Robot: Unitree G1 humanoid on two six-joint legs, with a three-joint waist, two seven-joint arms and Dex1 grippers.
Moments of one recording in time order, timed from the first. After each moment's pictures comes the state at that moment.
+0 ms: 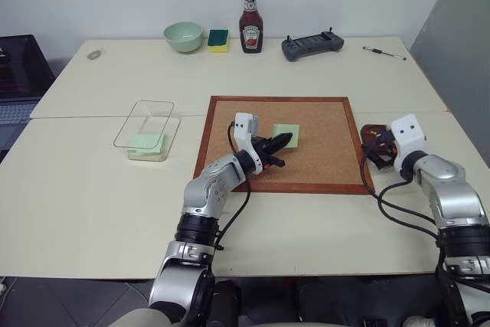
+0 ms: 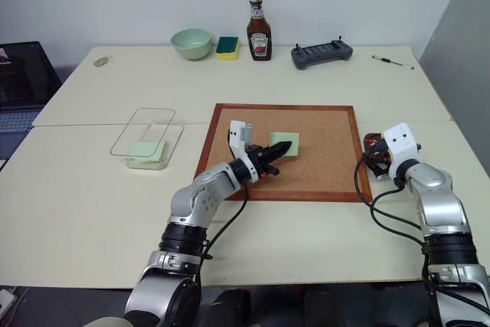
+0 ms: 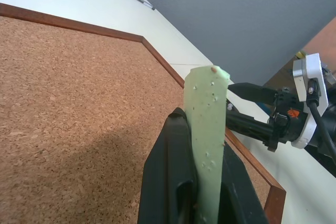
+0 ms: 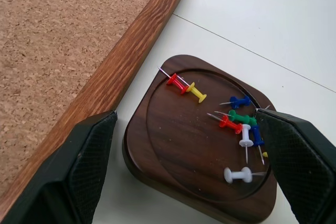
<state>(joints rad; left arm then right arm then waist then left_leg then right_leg) -0.59 0.00 0.03 0.28 -0.47 0.54 -0.60 -0.43 -0.62 -0.08 0.19 0.06 0.45 0.43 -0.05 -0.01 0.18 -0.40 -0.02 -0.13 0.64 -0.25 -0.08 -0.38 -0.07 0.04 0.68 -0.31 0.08</state>
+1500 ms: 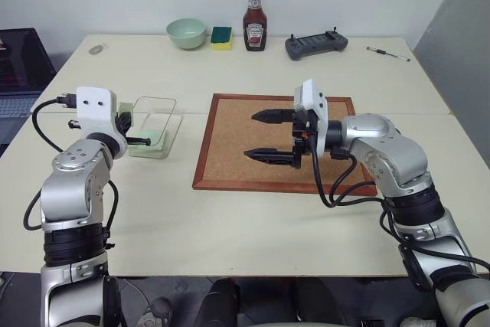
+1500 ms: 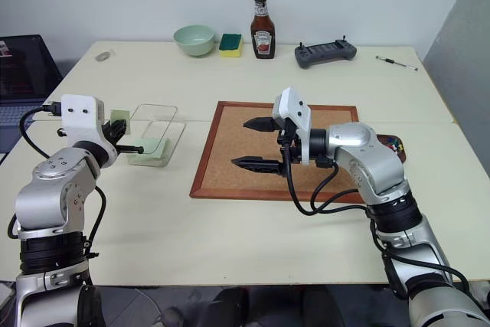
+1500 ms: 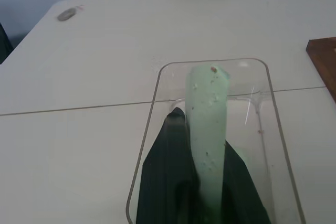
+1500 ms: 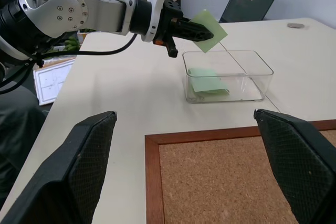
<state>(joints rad) -0.46 0.58 0.31 -0.04 -0.19 0.73 -0.21 -0.75 -0.42 0.22 -0.11 0.45 0.57 0.99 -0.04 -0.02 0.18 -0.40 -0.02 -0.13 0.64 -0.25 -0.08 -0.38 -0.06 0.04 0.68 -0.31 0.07</state>
